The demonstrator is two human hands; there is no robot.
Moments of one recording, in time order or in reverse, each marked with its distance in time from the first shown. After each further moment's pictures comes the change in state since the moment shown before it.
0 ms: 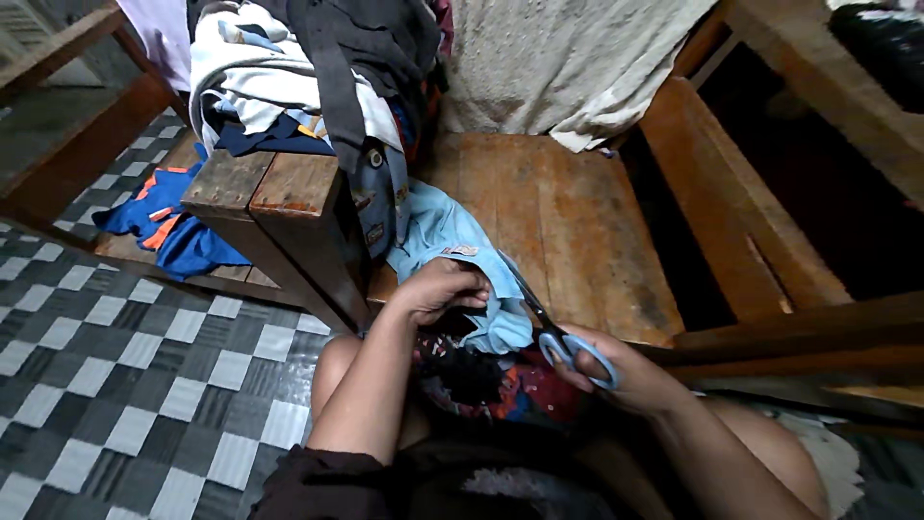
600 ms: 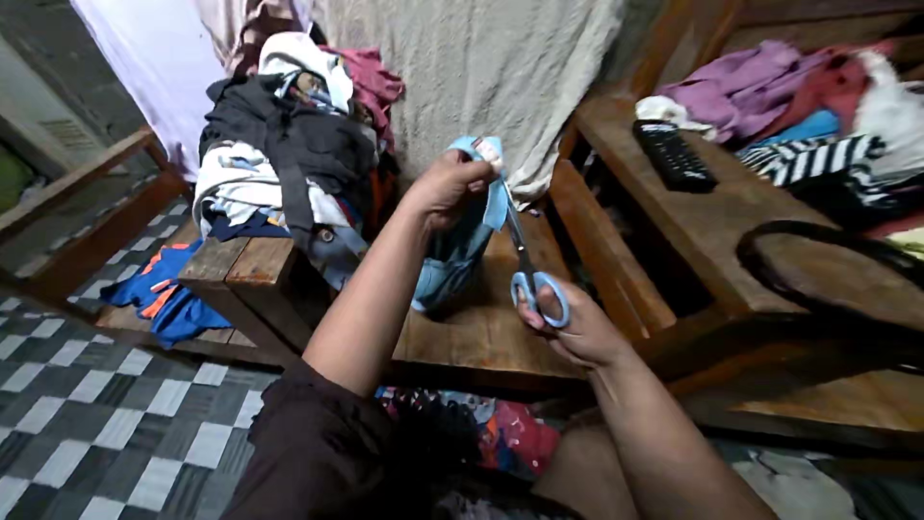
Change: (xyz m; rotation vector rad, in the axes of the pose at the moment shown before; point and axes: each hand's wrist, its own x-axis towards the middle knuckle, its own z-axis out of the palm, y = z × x) left_hand 0.071 0.165 0.107 0.158 -0.052 0.493; right_hand 0.013 -0.093 -0.032 0.065 0.344 -0.308
